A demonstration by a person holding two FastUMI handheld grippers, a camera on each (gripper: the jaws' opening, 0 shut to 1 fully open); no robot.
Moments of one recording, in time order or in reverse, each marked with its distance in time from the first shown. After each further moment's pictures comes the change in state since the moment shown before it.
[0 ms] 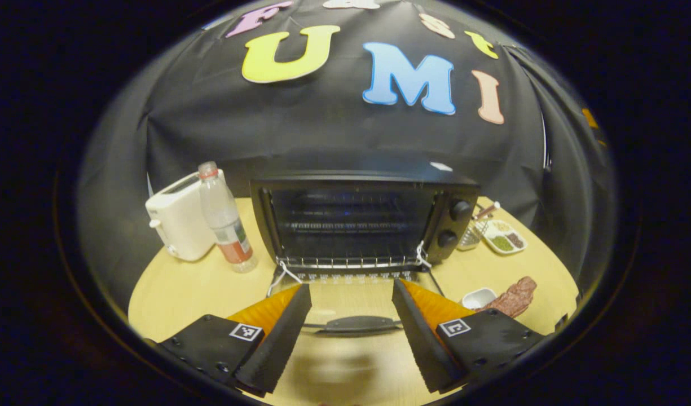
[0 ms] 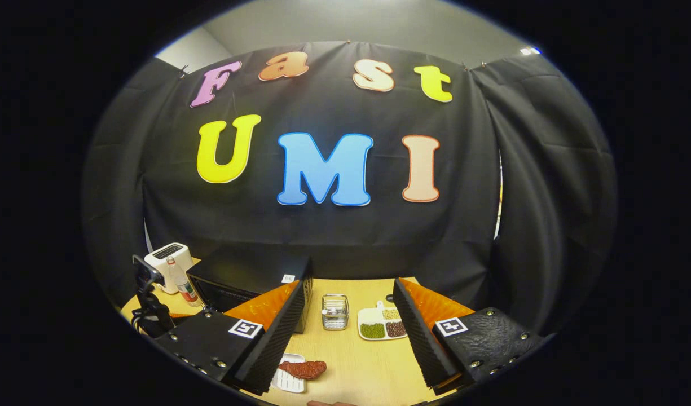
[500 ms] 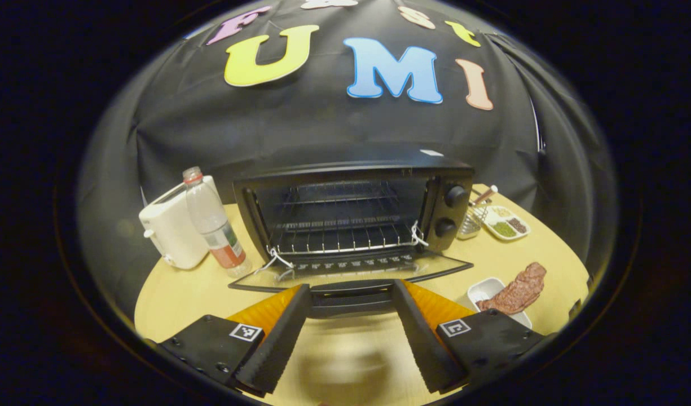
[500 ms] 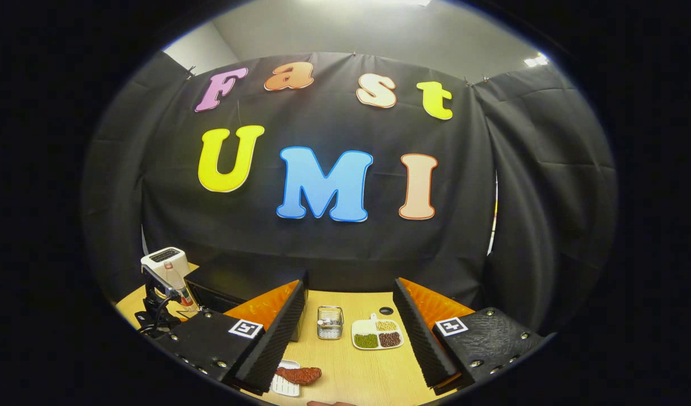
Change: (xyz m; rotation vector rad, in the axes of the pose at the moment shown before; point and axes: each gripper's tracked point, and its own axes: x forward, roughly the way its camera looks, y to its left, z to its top) left arm 0.015 -0.012 -0.056 0.085 0.077 -0.019; right arm -0.020 0.003 0.031 -0.085 -0.099 -0.045
